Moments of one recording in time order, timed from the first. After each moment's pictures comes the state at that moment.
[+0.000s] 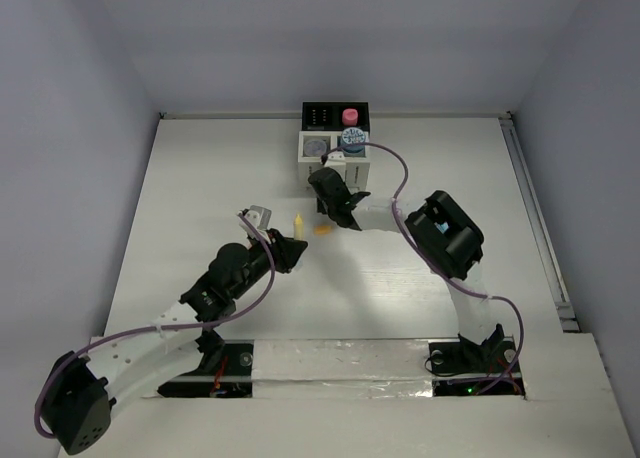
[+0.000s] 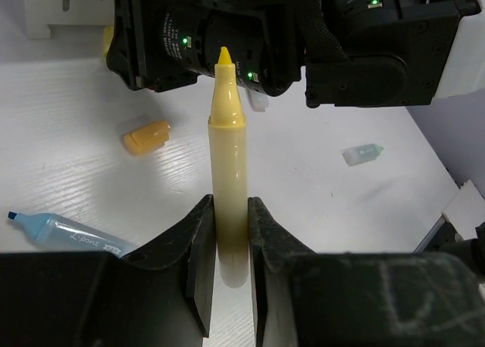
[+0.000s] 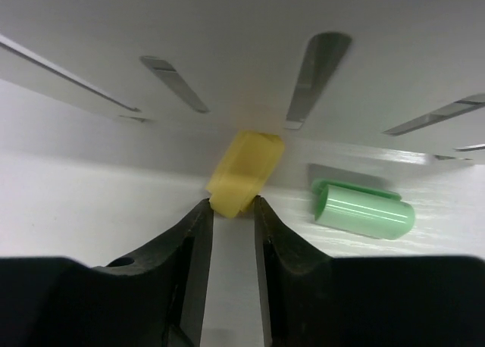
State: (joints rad) left arm -0.73 0.72 0.27 0.31 -0.03 -0.54; right arm 0.77 2.15 1.43 0.03 0.48 0.47
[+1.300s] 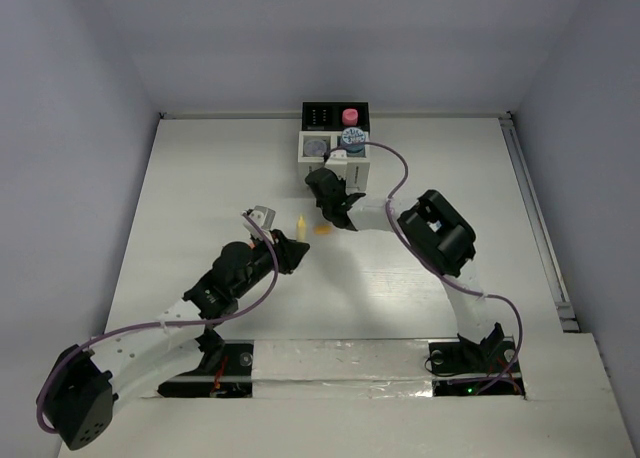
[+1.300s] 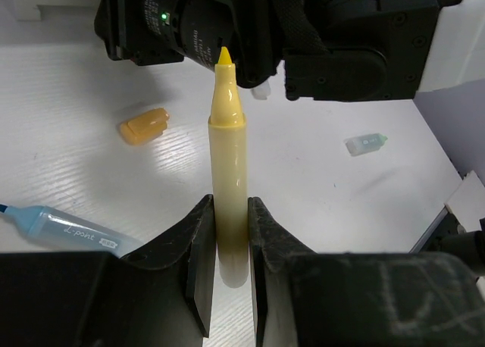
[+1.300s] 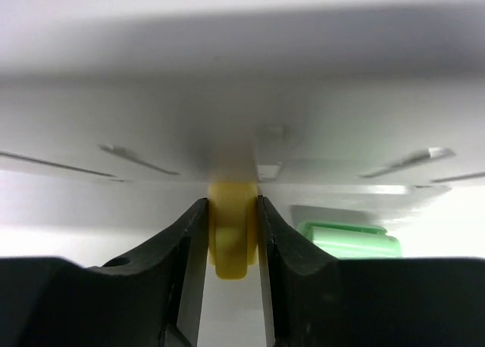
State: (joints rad) left arm -0.73 0.77 0.27 0.32 -0.02 -0.54; right arm 0.77 2.22 1.48 0.08 0.63 0.50
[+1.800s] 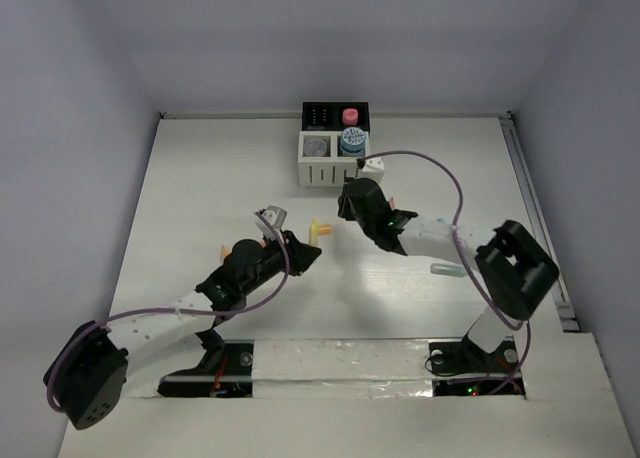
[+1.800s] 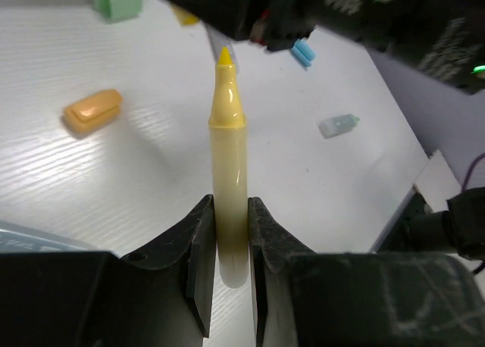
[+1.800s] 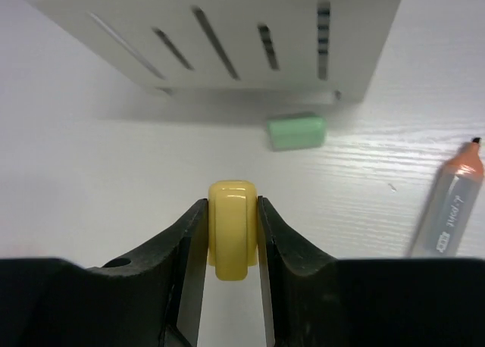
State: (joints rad) left arm -0.76 0.89 0.27 0.42 0.04 -0.60; right arm 0.79 1.72 1.01 0.16 0.50 0.54
